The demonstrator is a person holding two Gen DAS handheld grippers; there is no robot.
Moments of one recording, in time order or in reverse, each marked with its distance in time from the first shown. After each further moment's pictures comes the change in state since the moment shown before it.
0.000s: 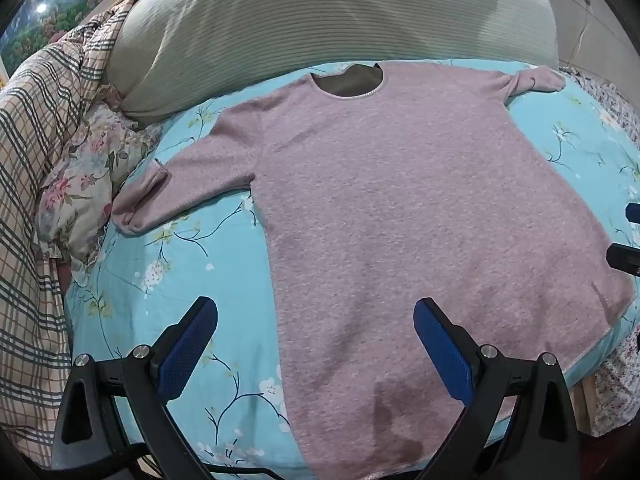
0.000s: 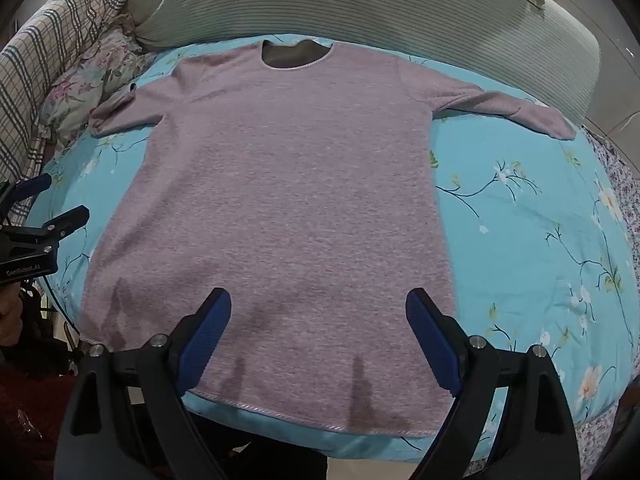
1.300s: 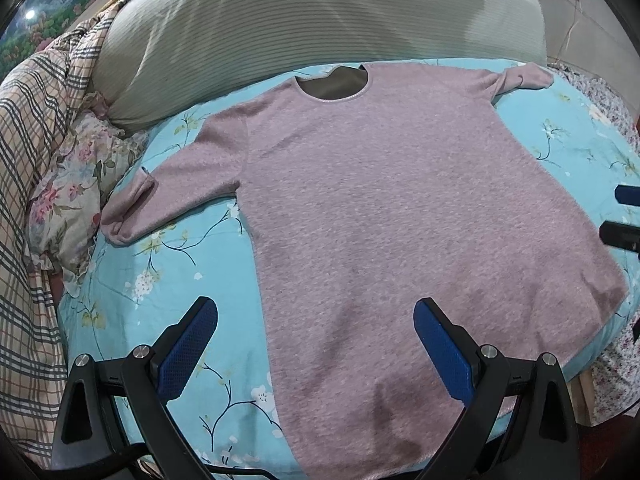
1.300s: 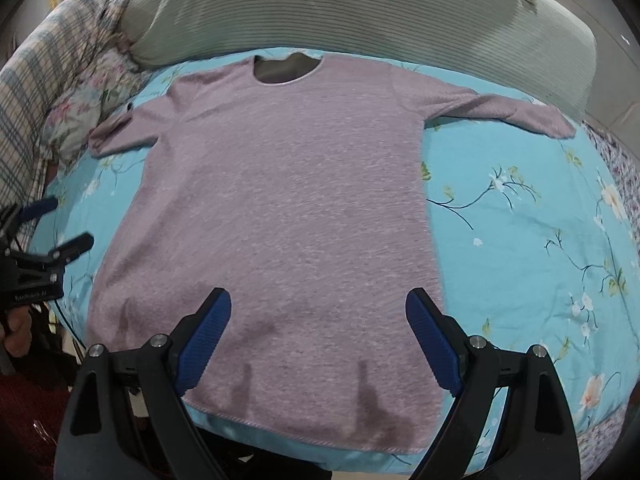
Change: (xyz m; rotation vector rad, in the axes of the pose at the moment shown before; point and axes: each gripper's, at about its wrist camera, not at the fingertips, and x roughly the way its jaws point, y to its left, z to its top) left arm 0.004 -0.014 0.007 0.045 0.028 -0.010; right arm 0.002 -0.031 0.015 0.069 -0.030 0.034
